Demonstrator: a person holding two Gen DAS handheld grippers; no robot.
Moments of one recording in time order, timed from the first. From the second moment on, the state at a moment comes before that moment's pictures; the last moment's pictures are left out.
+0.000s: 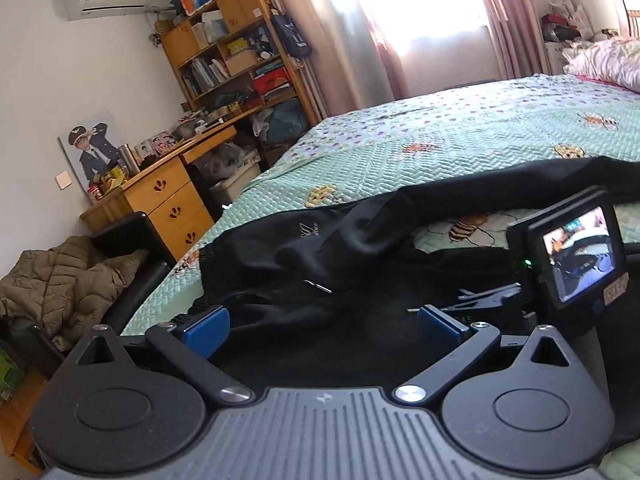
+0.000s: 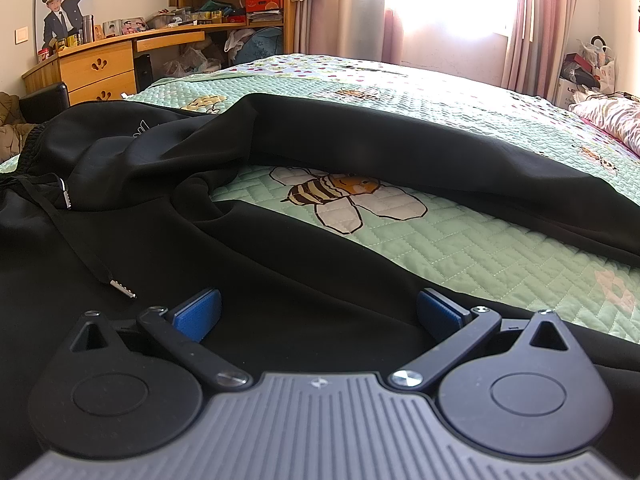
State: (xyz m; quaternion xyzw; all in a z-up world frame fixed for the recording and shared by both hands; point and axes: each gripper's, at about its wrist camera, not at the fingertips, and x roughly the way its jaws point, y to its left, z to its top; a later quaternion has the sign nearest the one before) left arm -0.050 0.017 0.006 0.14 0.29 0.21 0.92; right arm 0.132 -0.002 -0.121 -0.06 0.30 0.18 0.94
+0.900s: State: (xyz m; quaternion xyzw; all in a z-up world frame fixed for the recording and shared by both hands) left arm -0.052 0.000 0.014 0.16 0.28 0.20 0.93; right arm 0.132 -0.003 -0.121 -0.06 0.30 0.18 0.94
